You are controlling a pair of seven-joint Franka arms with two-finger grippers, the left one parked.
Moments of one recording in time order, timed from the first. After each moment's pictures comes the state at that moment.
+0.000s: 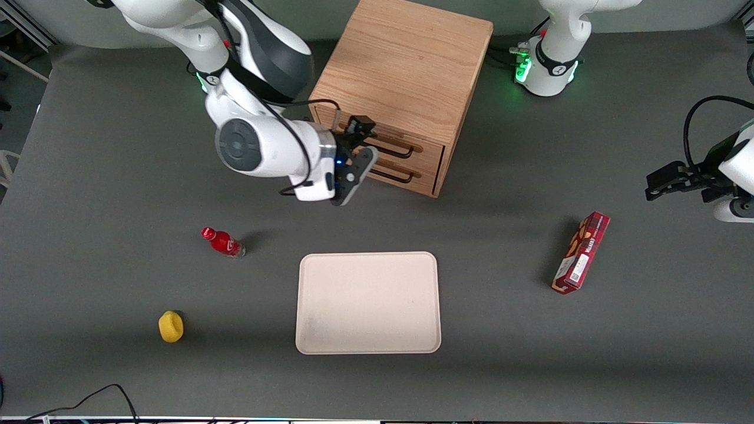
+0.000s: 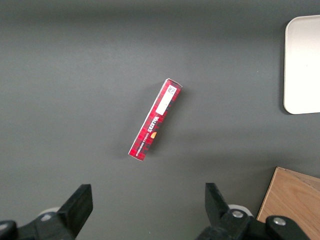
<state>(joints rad) 0.29 0.46 0.43 -1.48 0.41 1.78 -0.22</state>
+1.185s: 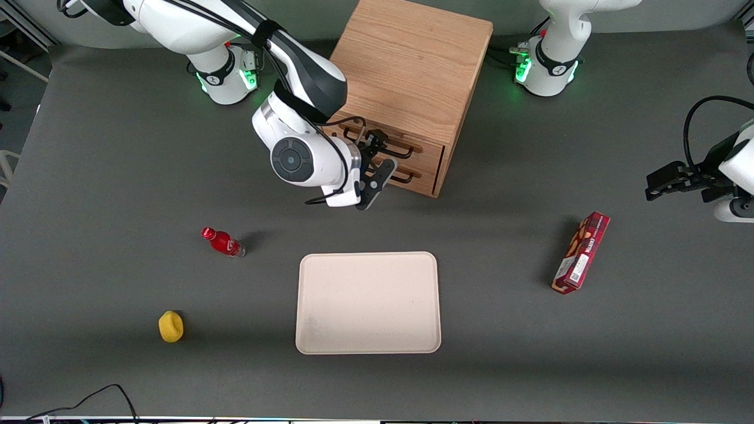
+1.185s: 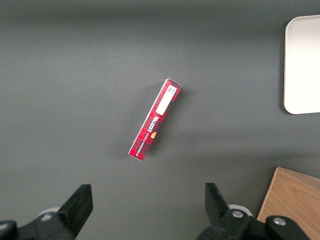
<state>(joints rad) 0.30 0.52 0.47 -1.56 0.31 1.88 -0.22</state>
